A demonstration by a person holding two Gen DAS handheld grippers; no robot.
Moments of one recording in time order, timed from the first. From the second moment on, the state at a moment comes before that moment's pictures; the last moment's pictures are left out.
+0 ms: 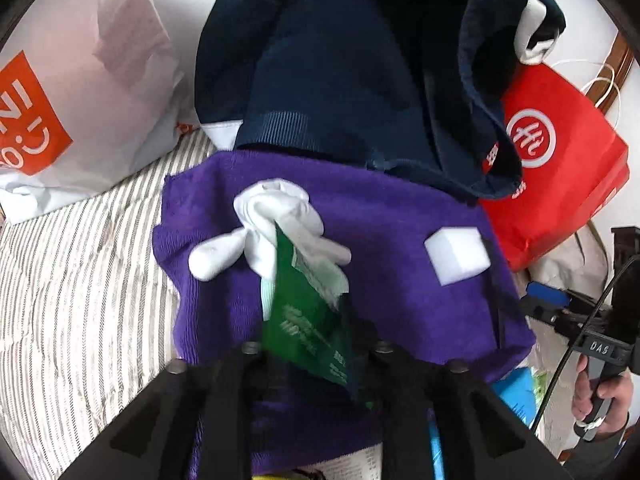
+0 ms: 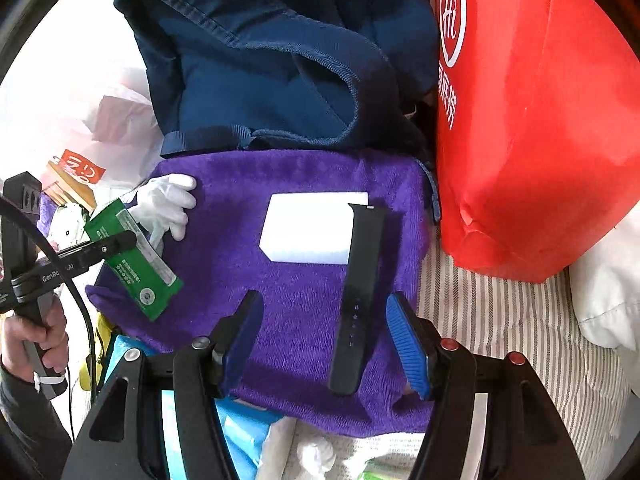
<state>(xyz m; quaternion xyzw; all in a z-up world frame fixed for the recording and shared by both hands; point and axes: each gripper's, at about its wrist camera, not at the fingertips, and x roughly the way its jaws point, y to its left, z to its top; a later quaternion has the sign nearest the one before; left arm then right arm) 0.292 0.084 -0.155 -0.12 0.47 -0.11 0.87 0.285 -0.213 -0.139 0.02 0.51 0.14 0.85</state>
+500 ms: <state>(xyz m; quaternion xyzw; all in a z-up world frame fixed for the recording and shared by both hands) 0.271 0.091 -0.156 -0.09 0.50 -0.06 0.86 0.259 -0.226 -0.131 0.03 0.51 0.14 0.85</state>
